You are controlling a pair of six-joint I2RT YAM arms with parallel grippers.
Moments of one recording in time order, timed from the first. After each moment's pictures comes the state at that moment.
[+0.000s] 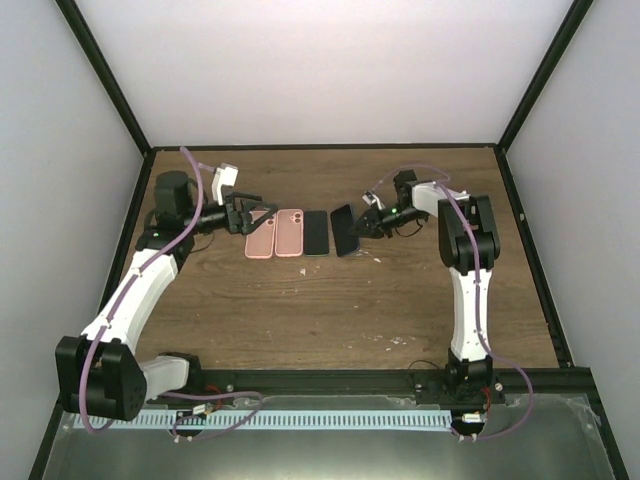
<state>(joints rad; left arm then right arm) -0.13 1.20 0.93 -0.08 0.97 -0.34 0.17 2.27 1.60 -0.79 -1.07 0.00</state>
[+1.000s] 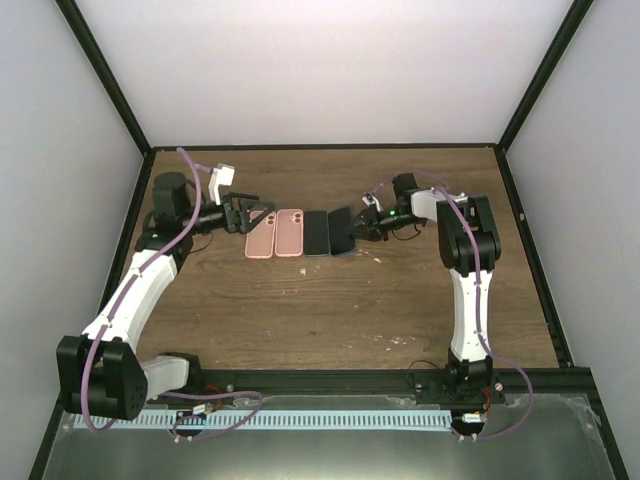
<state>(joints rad) -0.12 1.20 0.92 -0.05 0.96 -0.36 0.19 2.26 1.49 -0.56 -1.14 0.22</state>
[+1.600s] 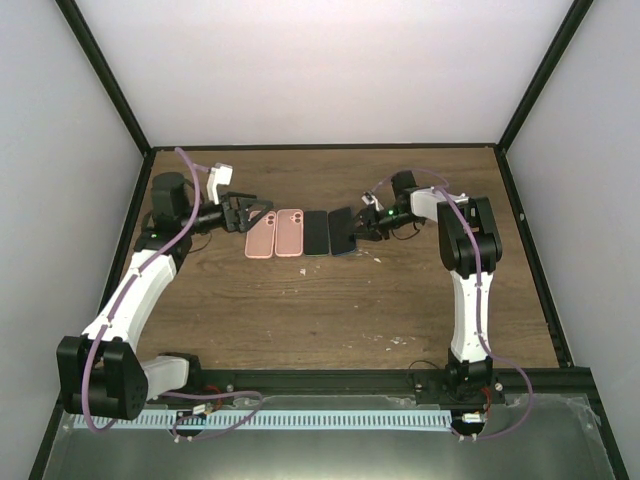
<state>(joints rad) -0.10 1.20 0.91 -0.05 0.95 -0.36 0.20 2.23 1.49 -0.58 -1.05 0.19</state>
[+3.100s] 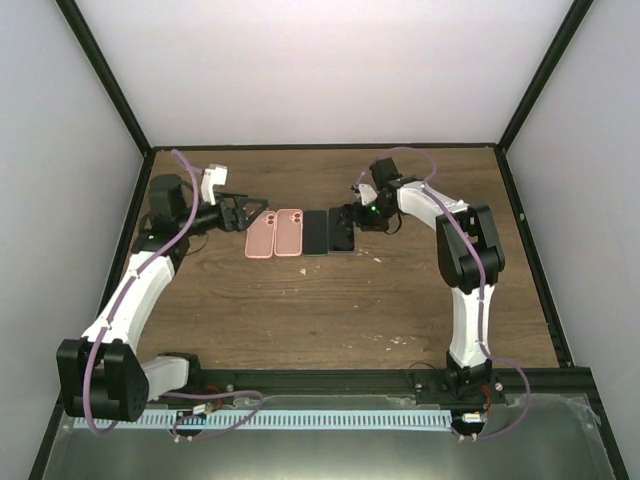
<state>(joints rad) -0.08 1.19 0.90 -0.08 0.87 -0.34 0.34 2.08 1.53 -0.65 -0.52 0.13</state>
